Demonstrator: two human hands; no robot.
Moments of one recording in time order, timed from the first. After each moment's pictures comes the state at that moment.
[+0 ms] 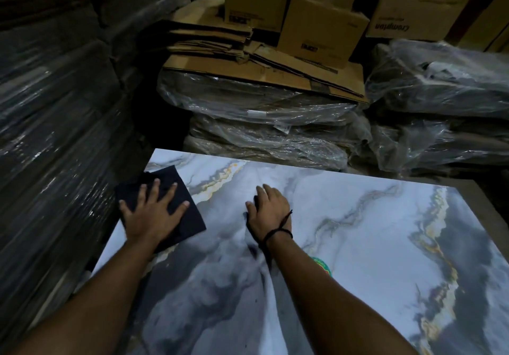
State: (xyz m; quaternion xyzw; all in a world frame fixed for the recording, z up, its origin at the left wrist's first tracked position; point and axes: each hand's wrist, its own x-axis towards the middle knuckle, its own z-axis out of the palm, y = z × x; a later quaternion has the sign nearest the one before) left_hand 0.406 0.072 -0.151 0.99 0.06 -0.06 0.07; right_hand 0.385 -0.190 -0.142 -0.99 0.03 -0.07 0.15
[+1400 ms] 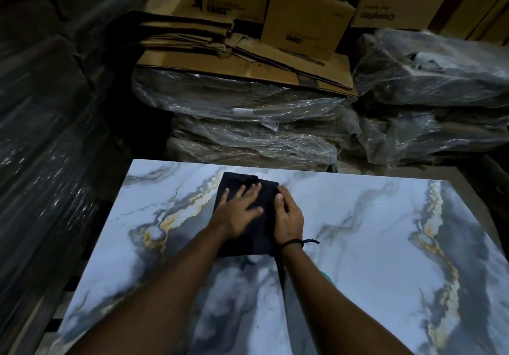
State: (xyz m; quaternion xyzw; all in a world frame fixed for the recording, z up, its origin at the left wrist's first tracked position) left_hand 0.446 -0.090 -0.143 0.90 -0.25 -0.16 0.32; right_hand 0.396 -0.222 -0.149 -0.78 0.23 -0.16 0.57
